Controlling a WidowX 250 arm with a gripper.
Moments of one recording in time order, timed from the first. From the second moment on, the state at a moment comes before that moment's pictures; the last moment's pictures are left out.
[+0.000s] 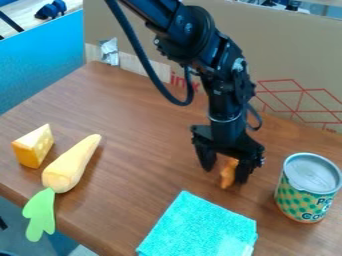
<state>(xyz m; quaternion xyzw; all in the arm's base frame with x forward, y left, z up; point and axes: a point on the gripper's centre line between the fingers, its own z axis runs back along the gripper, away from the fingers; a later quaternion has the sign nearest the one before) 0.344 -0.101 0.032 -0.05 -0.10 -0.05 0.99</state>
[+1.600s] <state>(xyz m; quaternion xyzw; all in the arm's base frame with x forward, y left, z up) 0.274 0.017 0.043 0.01 -0.01 -0.10 1.00</state>
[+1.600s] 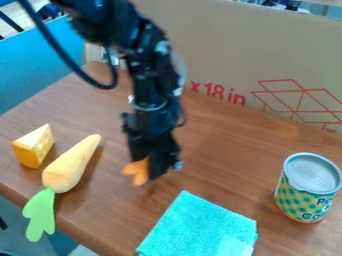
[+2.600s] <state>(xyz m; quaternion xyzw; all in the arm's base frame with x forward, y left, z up) 0.206 0.014 0.037 0.00 0.06 -0.06 1.00</state>
